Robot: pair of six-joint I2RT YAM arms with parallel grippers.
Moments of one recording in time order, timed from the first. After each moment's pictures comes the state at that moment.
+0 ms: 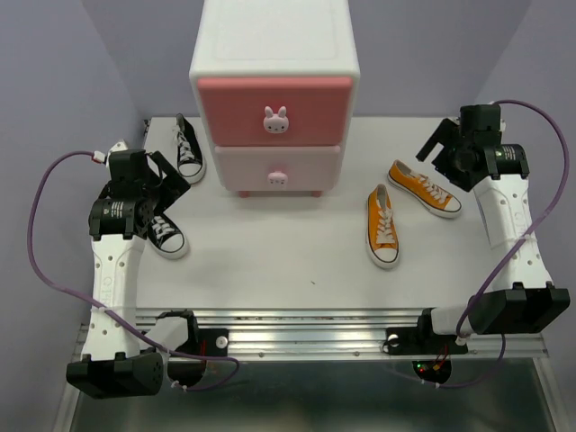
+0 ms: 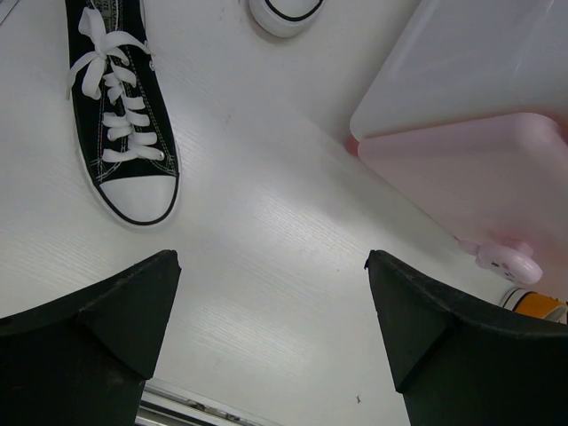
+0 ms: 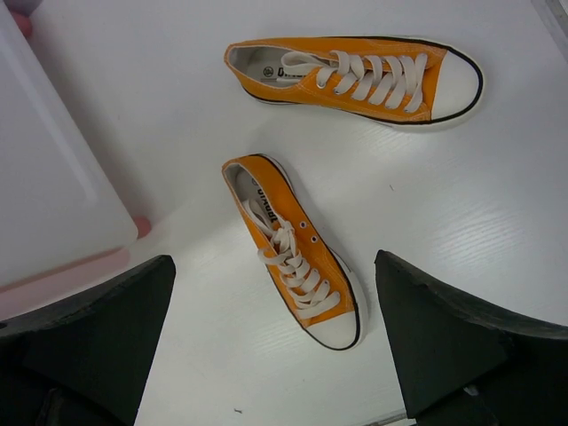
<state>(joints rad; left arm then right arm) 0.03 1.03 1.30 -0.98 -0.13 -0.63 -0.01 1.37 1.61 -1.04 0.20 0.60</state>
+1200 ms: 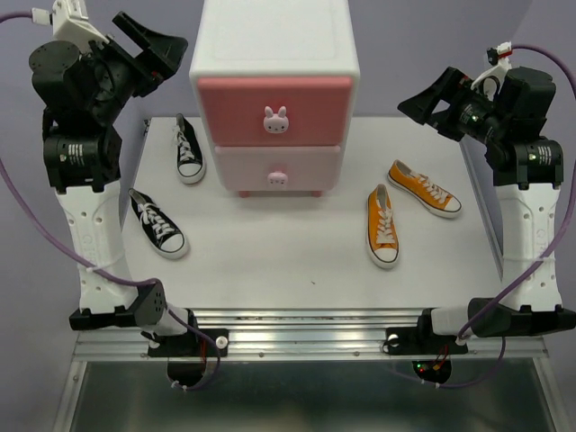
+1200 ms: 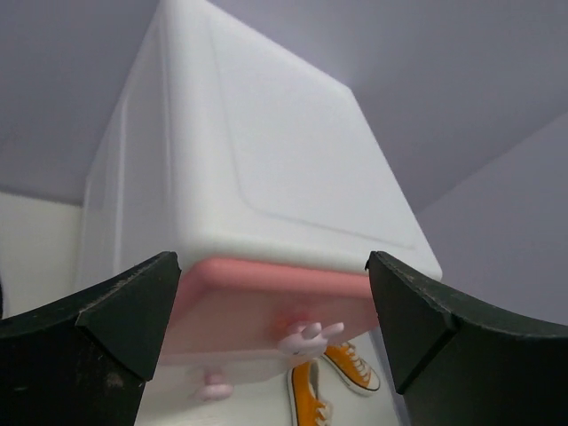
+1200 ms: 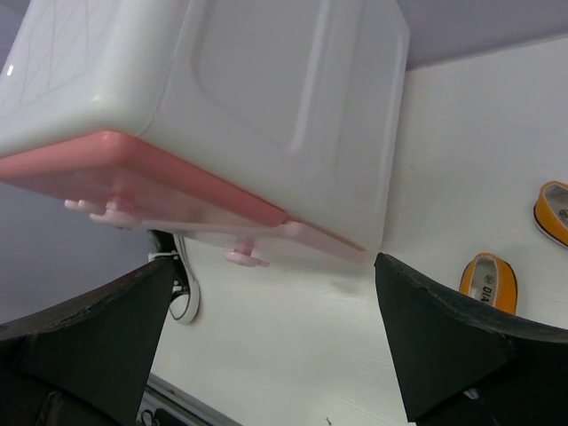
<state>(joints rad) 0.04 1.41 2.18 -0.72 0.28 -0.67 0.00 1.35 1.90 -0.81 -0.43 0.53</state>
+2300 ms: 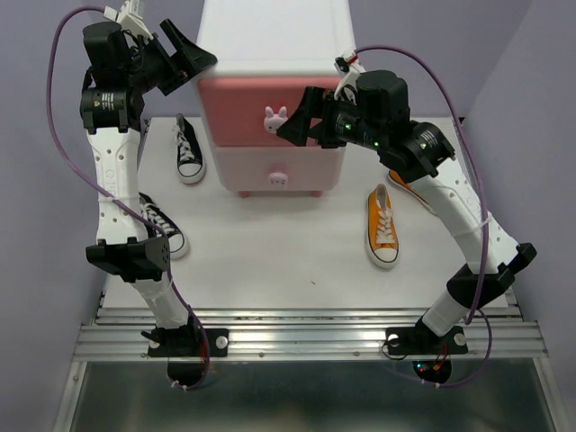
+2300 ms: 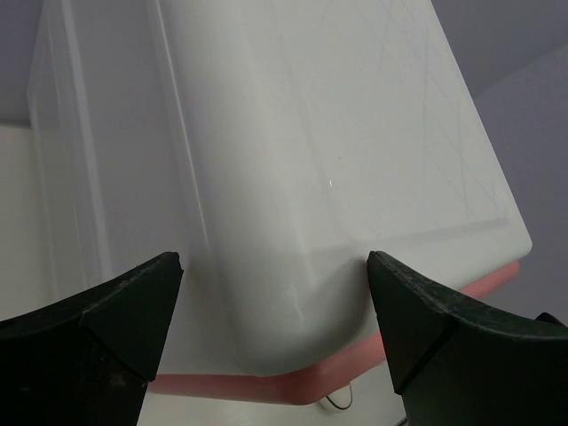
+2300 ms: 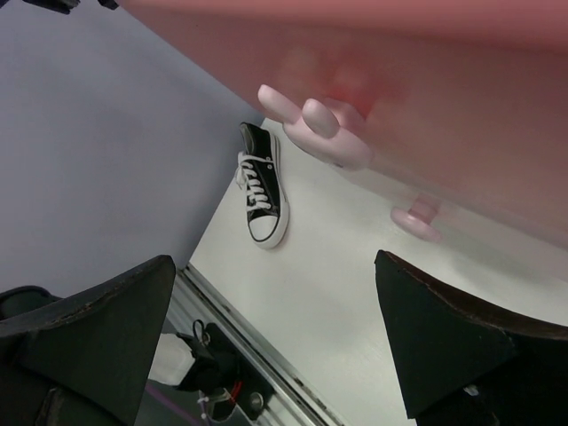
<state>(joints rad) 0.05 1.79 2.37 -0.79 0.57 -0.60 0.68 1.62 2.10 -0.76 -0.15 0.58</state>
